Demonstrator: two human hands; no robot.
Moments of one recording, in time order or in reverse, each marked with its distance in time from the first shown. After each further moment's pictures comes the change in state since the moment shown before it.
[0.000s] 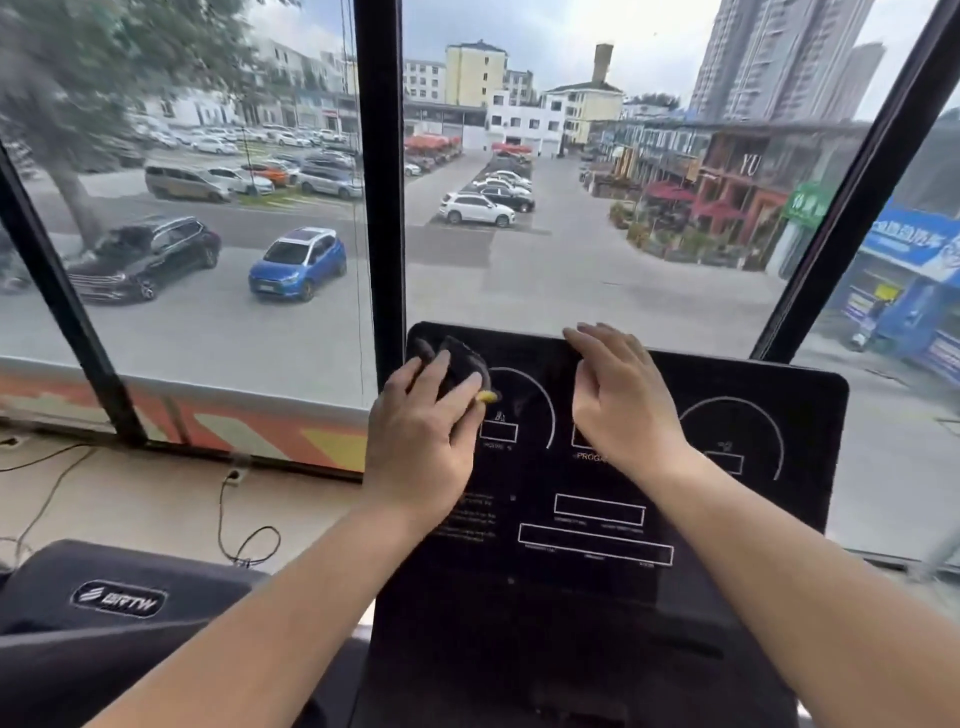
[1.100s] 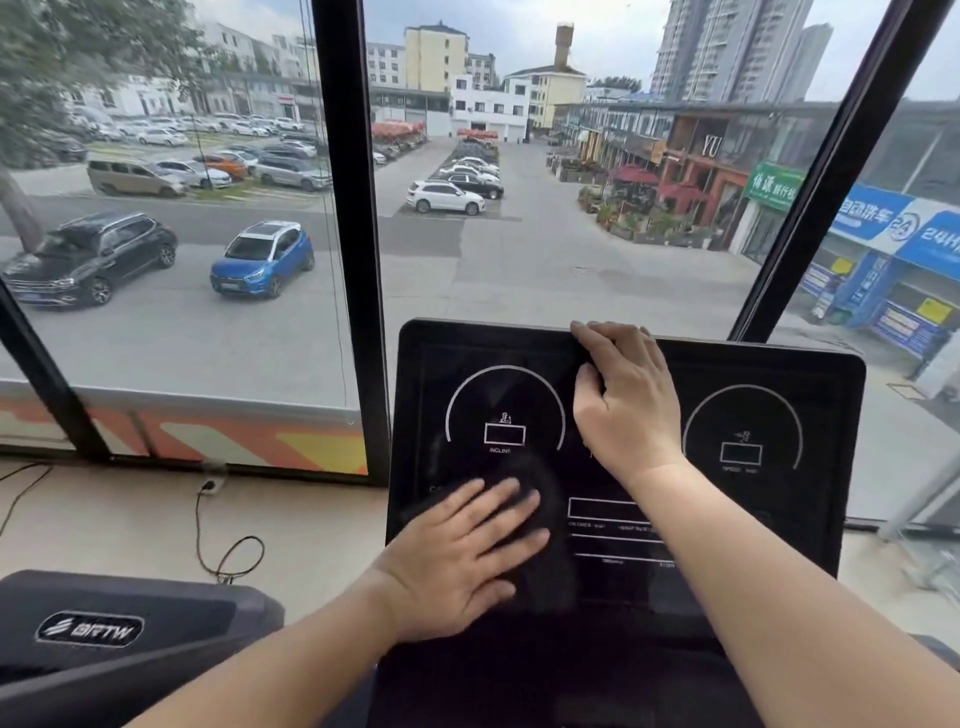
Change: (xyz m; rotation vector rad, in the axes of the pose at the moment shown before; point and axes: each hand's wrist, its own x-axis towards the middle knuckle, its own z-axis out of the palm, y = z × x) left_hand -0.069 -0.064 0.070 0.379 -0.337 0.867; right_hand 0.004 0.008 0.039 0.012 0.217 0.059
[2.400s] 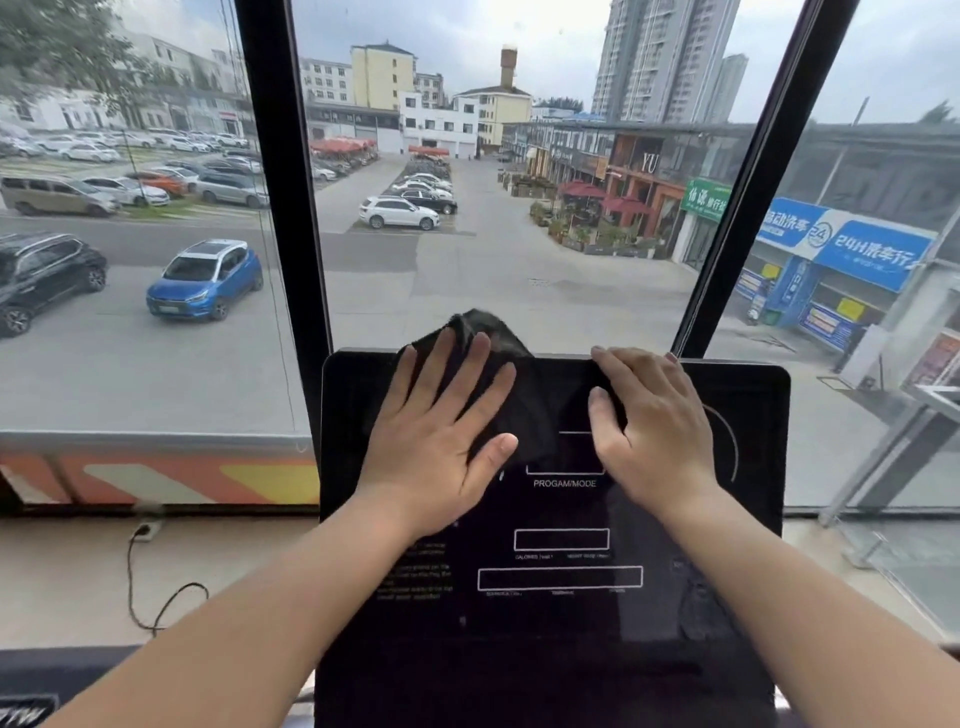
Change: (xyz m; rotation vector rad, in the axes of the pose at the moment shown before) left_hand 0.121 -0.056 -0.051 -0.079 0.105 -0.409; right_hand -0.003 0.060 -0.050 -0.272 -0.015 0.002
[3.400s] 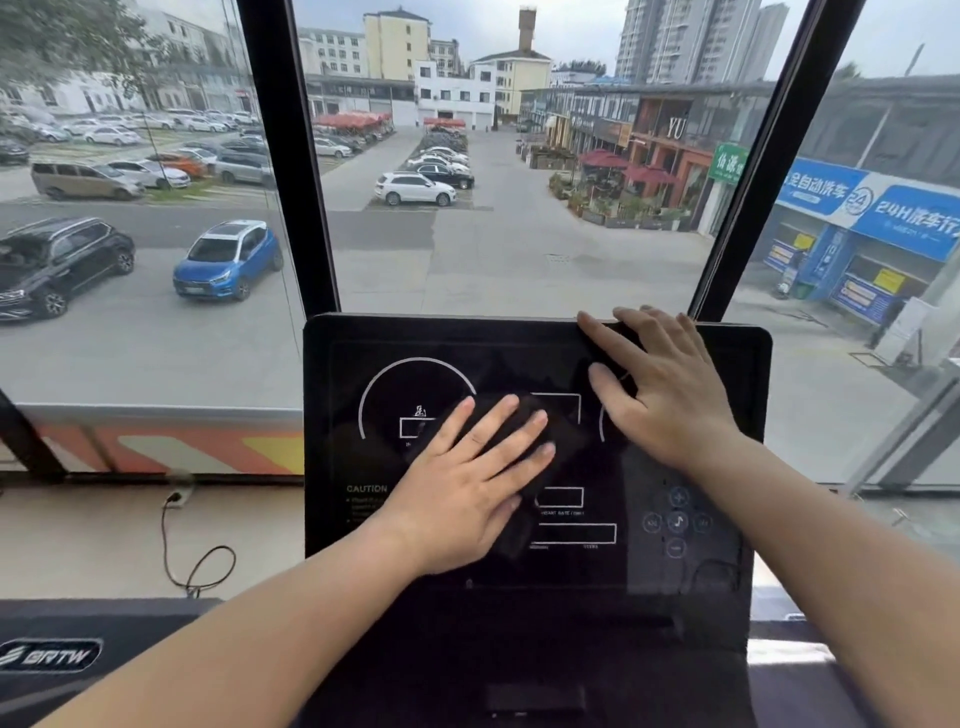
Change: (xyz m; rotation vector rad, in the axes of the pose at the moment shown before) left_hand -0.046 0.059 0.028 -0.022 -0.085 0.313; right_hand 0.004 0.045 -0.025 -0.071 -0.251 -0.076
